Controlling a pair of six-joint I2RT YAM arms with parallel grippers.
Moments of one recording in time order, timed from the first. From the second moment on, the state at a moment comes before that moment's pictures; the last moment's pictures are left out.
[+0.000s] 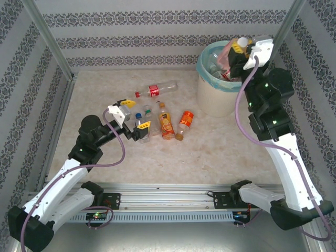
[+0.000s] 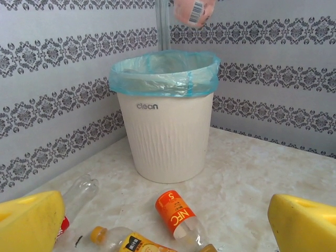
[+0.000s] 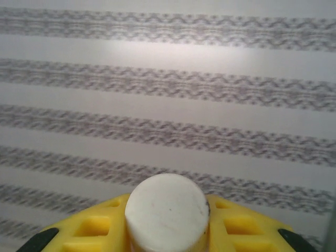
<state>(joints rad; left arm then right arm) -0.41 0.83 0.67 0.16 0.46 0.08 0.29 1.12 1.49 -0.11 0.17 -0.11</state>
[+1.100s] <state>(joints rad) -0.41 0.88 0.68 0.15 0.47 0.08 0.05 1.60 1.44 0.05 -0.15 0.11</state>
